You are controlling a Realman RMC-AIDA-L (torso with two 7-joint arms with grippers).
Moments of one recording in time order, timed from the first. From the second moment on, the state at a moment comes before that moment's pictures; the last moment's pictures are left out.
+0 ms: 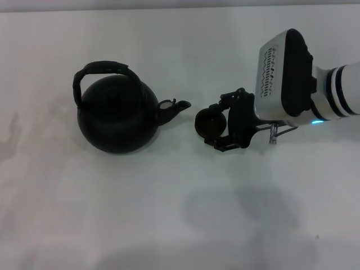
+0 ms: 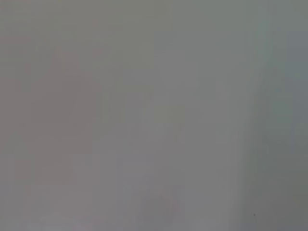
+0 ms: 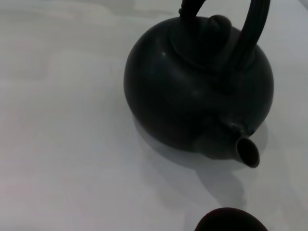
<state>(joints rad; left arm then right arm) -0.11 -2.08 0.80 0.06 0.78 1.60 -0.49 0.47 2.01 1.39 1.07 -2.05 0.97 -1.40</state>
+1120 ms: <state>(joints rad) -0.11 -2.07 0.80 0.06 0.78 1.60 -0.49 0.47 2.01 1.37 1.03 -2.10 0.95 -1.38</state>
